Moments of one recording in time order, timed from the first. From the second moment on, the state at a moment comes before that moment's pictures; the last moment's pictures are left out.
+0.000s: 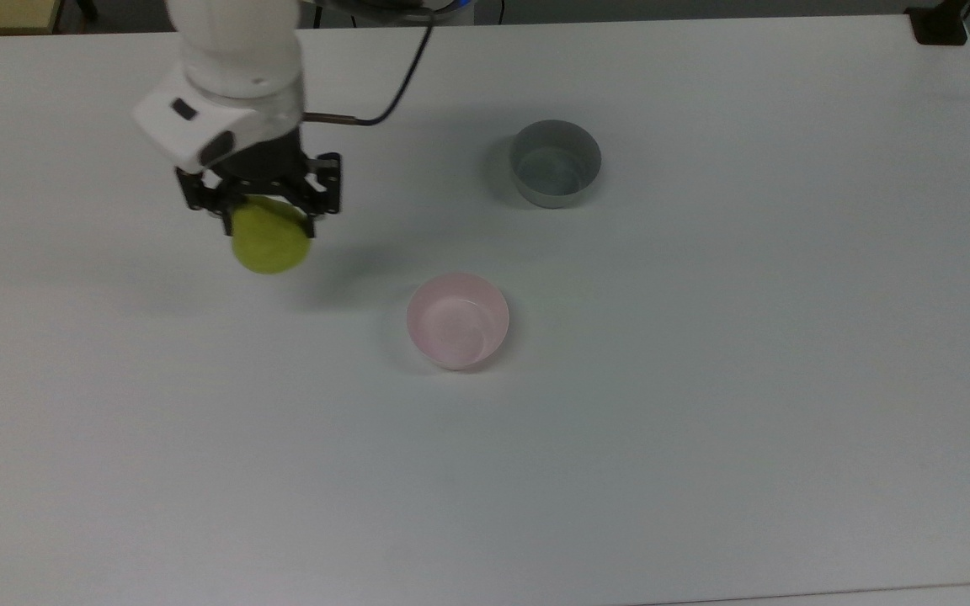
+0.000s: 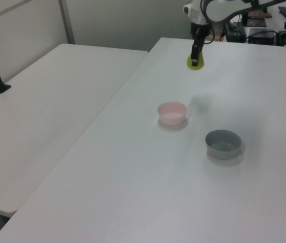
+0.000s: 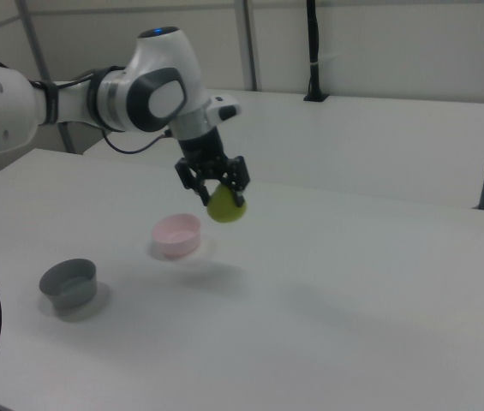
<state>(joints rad) 0.23 0.32 -0.37 -1.60 -0.03 2.03 -0.20</state>
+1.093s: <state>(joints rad) 0.52 0.56 -0.40 -1.53 -0.01 2.13 0.06</state>
